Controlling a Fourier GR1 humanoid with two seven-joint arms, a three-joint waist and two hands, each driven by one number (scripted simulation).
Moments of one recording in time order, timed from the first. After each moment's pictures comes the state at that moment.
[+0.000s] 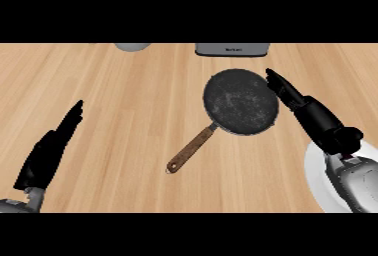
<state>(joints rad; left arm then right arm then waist) -0.06 0.59 -0.30 -1.62 0.12 0.25 0.21 -0.33 -0.48 0.28 -1.57 -0.19 0.09 0.04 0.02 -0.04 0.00</state>
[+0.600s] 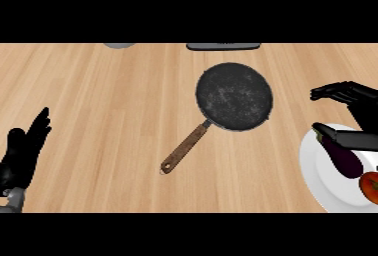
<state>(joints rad) -0.02 0.59 -0.16 -1.49 0.16 0.32 0.25 -0.27 -0.60 0.02 -1.42 -0.40 0.32 -0.20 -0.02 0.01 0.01</state>
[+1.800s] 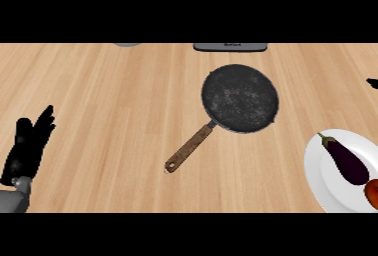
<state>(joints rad) -0.10 0.54 -0.11 -1.32 0.16 0.26 0.21 -0.30 -1.06 0.09 -1.27 0.13 0.53 -0.53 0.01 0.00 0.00</state>
